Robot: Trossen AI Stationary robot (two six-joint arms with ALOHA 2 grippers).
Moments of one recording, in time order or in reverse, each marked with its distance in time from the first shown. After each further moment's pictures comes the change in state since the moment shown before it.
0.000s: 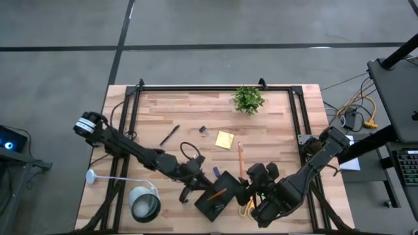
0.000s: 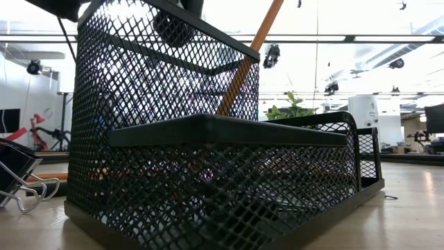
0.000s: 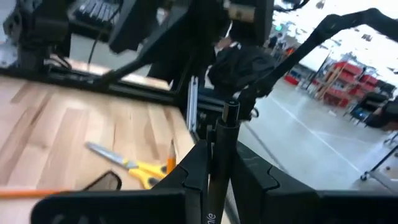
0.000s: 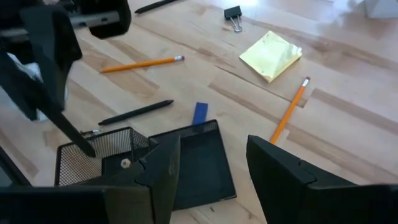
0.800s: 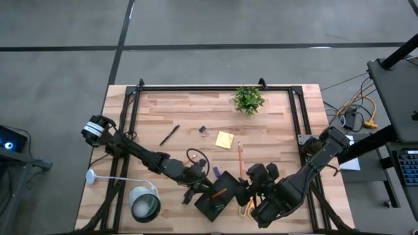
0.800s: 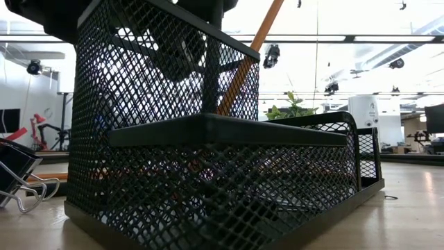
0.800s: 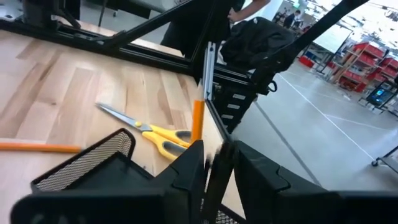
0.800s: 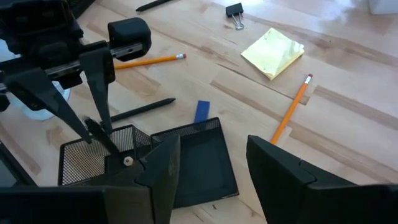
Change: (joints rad) left arm -0.005 0.108 -0.004 0.011 -0.015 -0.016; right arm 0.000 -0.001 0.000 0.008 -0.007 0.002
